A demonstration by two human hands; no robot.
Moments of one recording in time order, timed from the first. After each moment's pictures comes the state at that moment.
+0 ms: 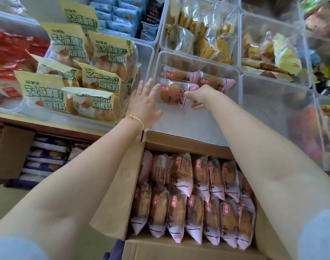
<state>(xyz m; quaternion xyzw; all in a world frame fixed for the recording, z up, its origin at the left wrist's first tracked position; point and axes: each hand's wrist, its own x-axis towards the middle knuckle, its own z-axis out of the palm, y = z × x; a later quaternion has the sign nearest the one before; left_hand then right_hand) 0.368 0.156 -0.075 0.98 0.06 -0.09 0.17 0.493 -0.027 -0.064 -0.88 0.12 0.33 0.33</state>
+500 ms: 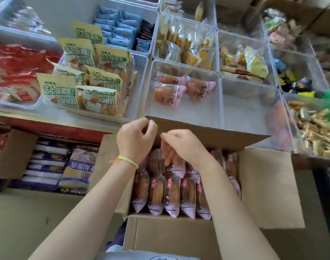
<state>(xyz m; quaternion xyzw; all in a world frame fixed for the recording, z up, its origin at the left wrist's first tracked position) 0.217 0.114 -0.001 0.90 0.13 0.21 0.37 0.240 -0.036 0.055 -0.79 -0.02 0.35 0.51</state>
